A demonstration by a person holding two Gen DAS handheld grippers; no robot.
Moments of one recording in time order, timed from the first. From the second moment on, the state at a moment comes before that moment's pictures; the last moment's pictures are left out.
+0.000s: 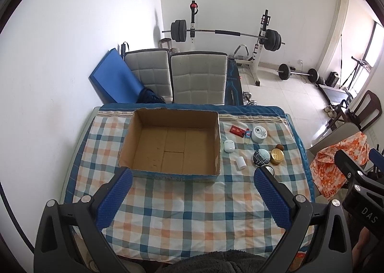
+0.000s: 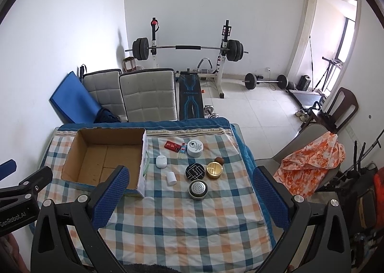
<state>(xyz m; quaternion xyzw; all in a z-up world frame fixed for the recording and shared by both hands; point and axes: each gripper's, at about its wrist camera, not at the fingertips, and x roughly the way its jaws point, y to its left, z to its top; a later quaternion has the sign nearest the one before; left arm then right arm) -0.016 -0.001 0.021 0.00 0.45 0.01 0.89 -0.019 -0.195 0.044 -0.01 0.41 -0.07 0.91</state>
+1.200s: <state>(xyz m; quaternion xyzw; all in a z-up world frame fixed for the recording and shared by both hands) 0.204 -0.131 -0.272 0.10 0.69 0.01 0.72 0.174 -0.324 -0.332 0.11 0.70 -0.10 0.70</state>
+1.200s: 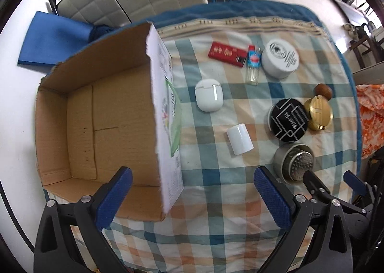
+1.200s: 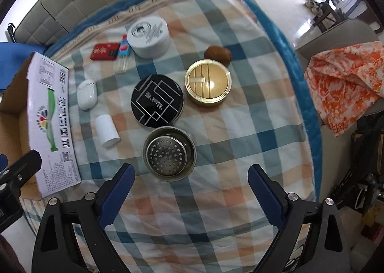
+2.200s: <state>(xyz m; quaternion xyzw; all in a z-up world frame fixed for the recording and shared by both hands) 0.216 -0.145 -0.324 0.14 0.70 0.03 0.70 0.161 -0.321 -0.467 0.16 0.74 -0.06 0.65</state>
